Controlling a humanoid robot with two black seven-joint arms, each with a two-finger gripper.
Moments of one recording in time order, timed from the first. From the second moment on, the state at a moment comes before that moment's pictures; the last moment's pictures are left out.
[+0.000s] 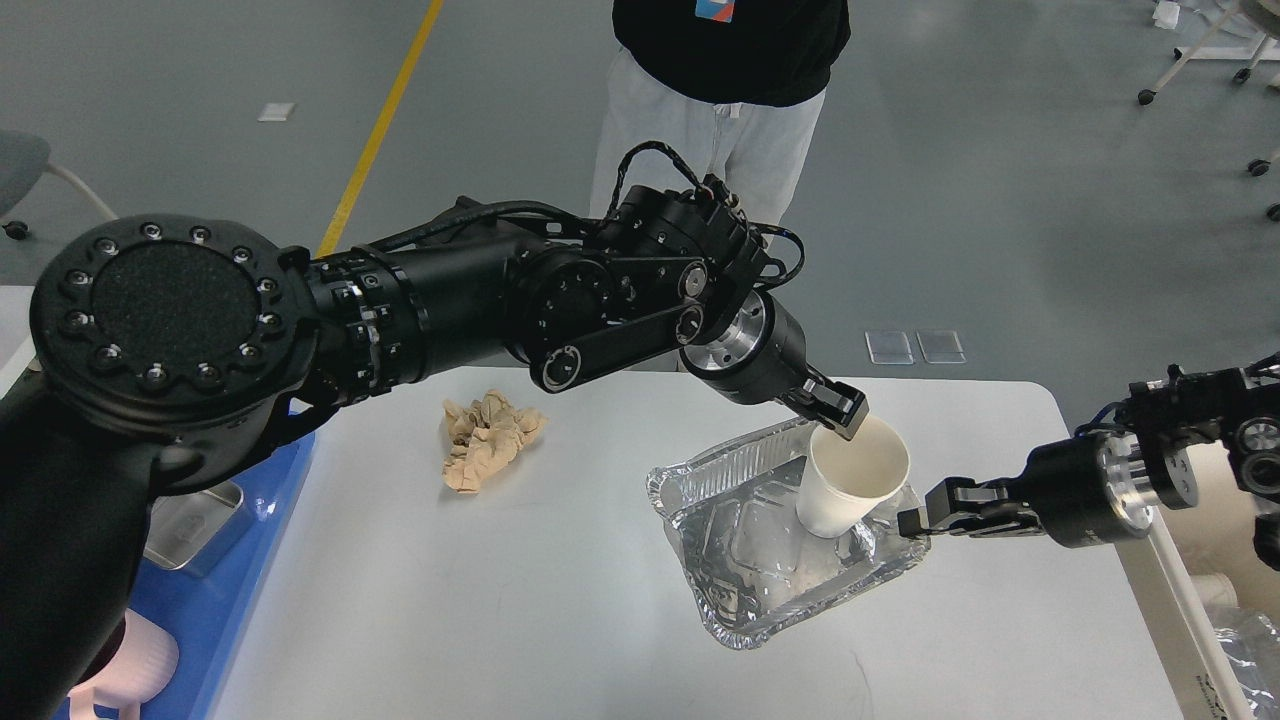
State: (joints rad) left arm -1.66 -0.26 0.32 -0.71 0.77 -0.65 -0.13; right arm 0.94 -0.99 0.16 1.59 -0.94 0.65 0.06
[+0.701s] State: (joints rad) left arm -1.62 0.01 0.18 -0.71 0.43 -0.55 -0.15; right arm 0.94 -1.03 0.16 1.59 -0.94 0.65 0.06
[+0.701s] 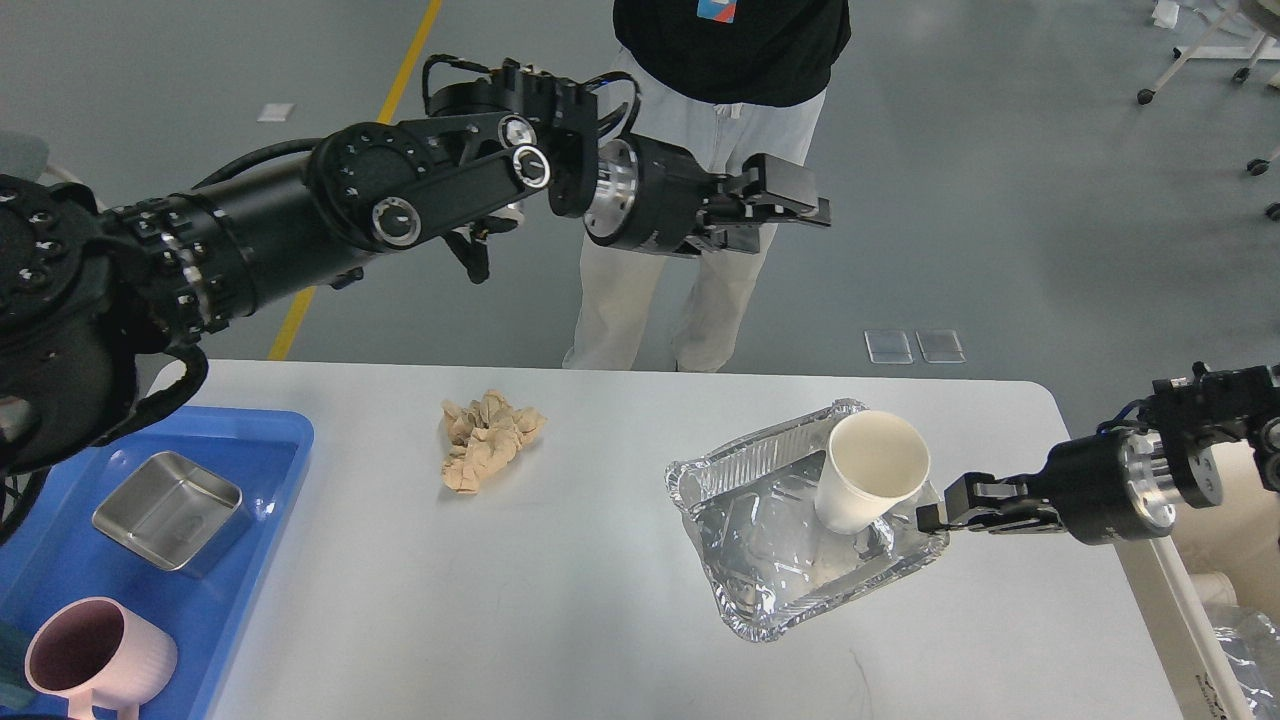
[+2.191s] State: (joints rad) left arm -1.36 1.76 0.09 -1.61 0.60 -0.73 -0.12; right arm 0.92 -0.99 0.16 1.59 -0.94 0.65 0.06
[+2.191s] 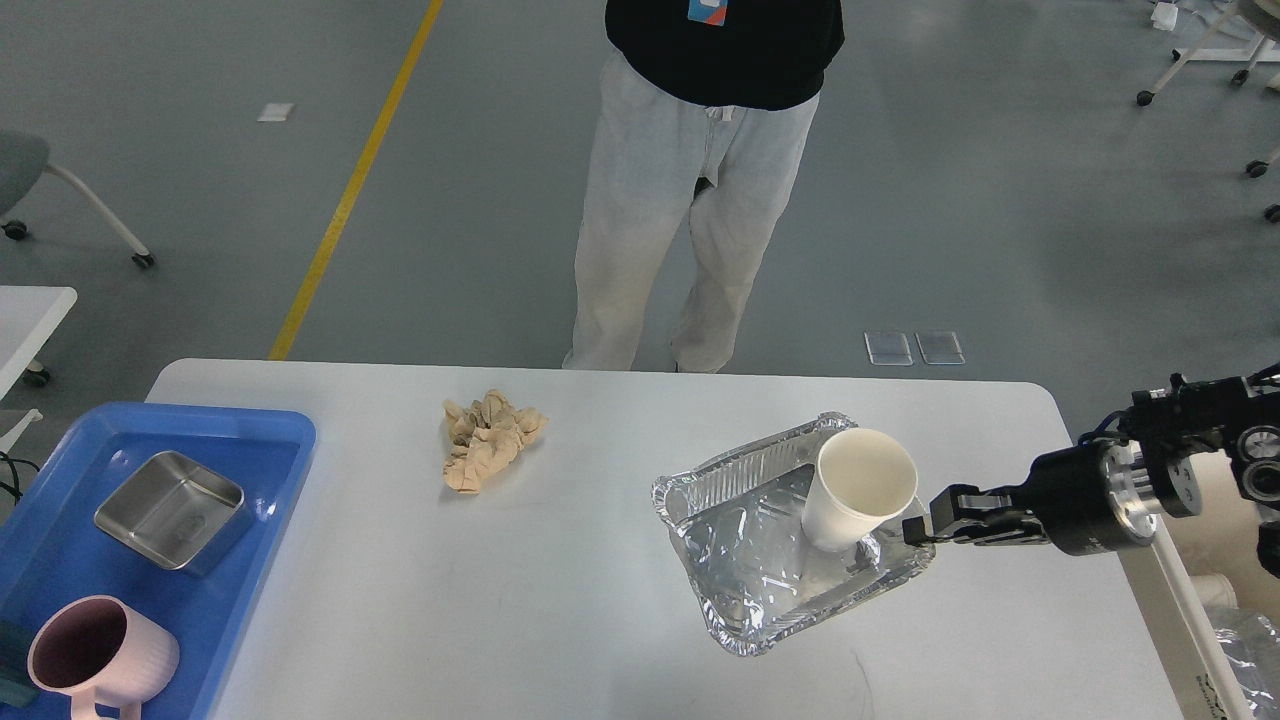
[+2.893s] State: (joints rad) left arm -1.37 1.43 0.19 -1.47 0.59 -0.47 -0.08; right arm 0.92 -0.99 0.16 1.59 -0.94 0.65 0.06
